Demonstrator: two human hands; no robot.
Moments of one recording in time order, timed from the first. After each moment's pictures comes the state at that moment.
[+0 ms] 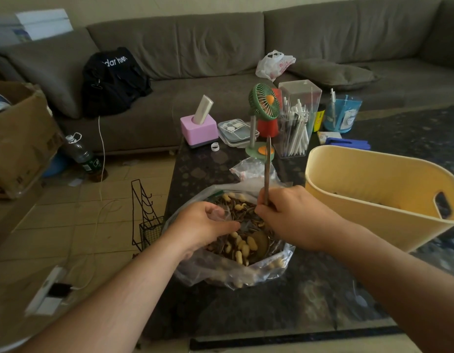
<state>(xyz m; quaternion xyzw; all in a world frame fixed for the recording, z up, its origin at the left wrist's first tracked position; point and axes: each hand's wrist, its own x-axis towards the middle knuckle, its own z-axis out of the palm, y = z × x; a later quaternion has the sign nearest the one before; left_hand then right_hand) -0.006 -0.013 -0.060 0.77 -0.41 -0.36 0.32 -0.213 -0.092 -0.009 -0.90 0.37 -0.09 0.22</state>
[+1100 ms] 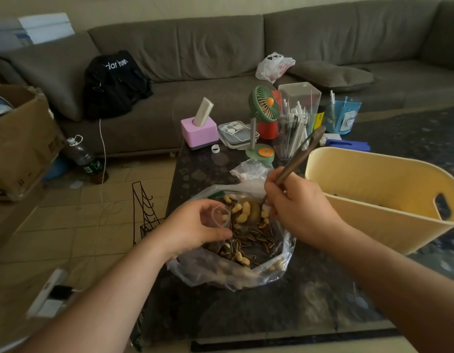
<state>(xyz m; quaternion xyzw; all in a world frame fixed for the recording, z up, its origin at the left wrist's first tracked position) 0.019 -0.003 -0.054 0.72 -0.53 -0.35 0.28 -0.211 -0.090 -0.009 -0.80 0.43 -0.27 0.33</state>
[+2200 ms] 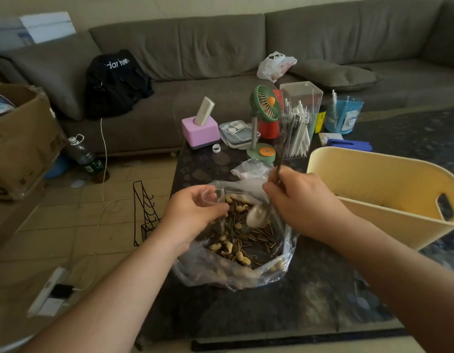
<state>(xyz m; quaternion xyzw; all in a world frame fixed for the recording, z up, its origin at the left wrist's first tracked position) 0.011 -0.017 -0.062 0.72 -0.40 -0.31 0.47 -0.214 -0.102 -0.001 -0.87 0.41 -0.19 0.21</state>
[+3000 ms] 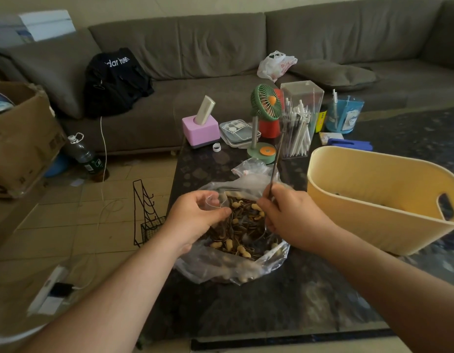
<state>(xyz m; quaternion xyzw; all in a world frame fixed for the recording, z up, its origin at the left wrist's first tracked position) 0.015 -0.023 -0.076 0.73 -0.38 -0.34 0.46 -0.206 -0.099 -0.032 -0.85 0.41 -0.17 0.29</state>
